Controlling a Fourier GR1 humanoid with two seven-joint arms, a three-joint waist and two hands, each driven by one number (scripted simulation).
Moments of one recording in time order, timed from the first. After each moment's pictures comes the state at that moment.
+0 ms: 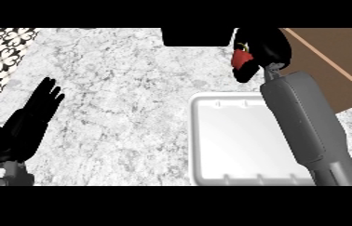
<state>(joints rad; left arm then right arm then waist) -0.03 0.25 0.18 -1.63 0.25 -0.08 0.26 -0.79 -0.24 0.12 -1.14 1.00 0.20 0.35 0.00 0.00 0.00</state>
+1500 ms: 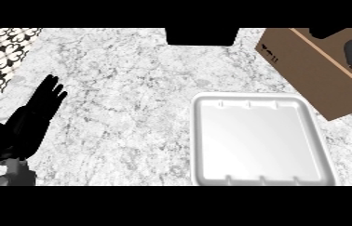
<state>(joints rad) -0.05 0.23 0.19 -1.64 0.23 -0.10 0.28 -1.01 -0.53 -0.20 -0.70 1.05 -0.10 0.17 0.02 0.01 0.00</state>
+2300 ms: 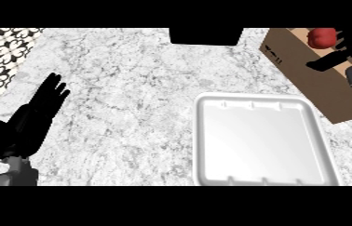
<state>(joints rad) -0.07 0.23 0.19 -1.64 0.23 -0.11 0.28 -1.00 -0.58 -0.32 -0.27 0.98 -0.15 0.00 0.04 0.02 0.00</state>
